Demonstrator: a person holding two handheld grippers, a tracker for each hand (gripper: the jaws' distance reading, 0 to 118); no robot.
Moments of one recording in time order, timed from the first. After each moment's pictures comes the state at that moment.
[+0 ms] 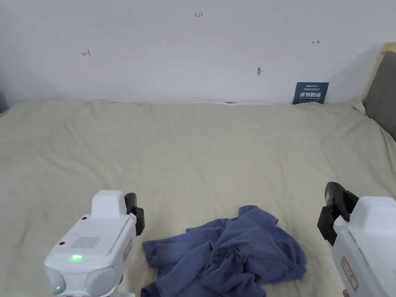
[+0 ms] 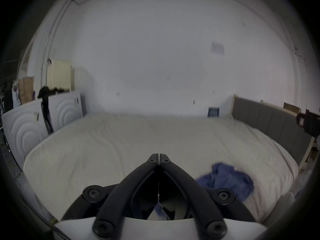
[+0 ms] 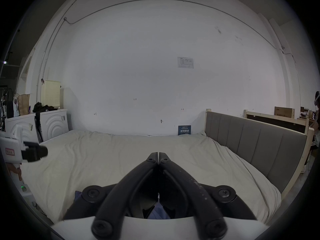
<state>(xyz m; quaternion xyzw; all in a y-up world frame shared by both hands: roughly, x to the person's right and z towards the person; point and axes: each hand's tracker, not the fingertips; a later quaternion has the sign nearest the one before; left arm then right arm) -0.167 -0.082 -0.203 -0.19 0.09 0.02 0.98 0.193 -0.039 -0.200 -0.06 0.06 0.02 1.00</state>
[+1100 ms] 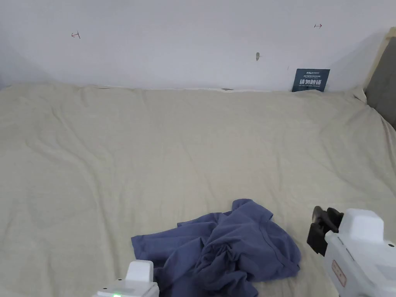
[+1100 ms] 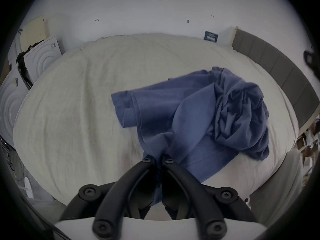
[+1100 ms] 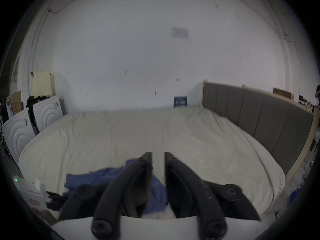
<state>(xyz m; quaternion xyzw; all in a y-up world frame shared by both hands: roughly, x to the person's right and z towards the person) -0.128 -0.231 -0.217 -0.43 0.03 0.05 0.90 0.213 -0.098 -0.261 -0.23 0.04 0.00 0.97</state>
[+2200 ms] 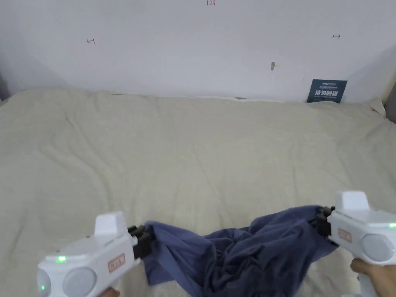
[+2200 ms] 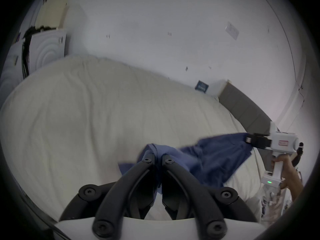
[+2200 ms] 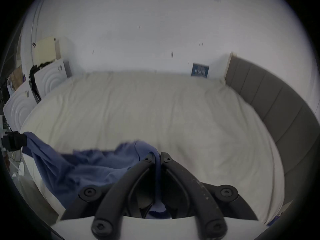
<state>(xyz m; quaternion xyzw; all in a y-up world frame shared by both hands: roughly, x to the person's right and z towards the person) -0.219 -0.109 -0.261 -0.28 0.01 0.17 0.95 0.213 -0.078 -0.384 -0.32 0.11 0.08 0.94</state>
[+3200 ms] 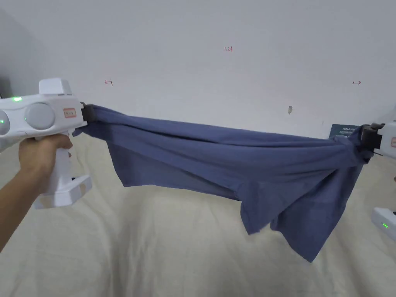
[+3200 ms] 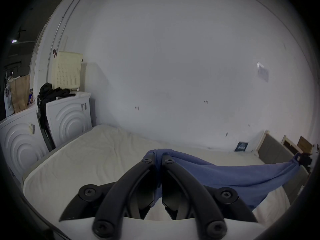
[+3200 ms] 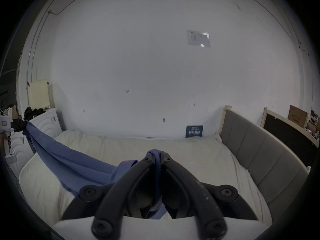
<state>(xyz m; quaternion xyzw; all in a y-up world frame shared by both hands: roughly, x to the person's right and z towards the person) -0.388 0.085 -0.475 -0.15 0.16 0.09 0.97 0.193 0.065 -0.557 -0.18 0.09 0.02 0.98</state>
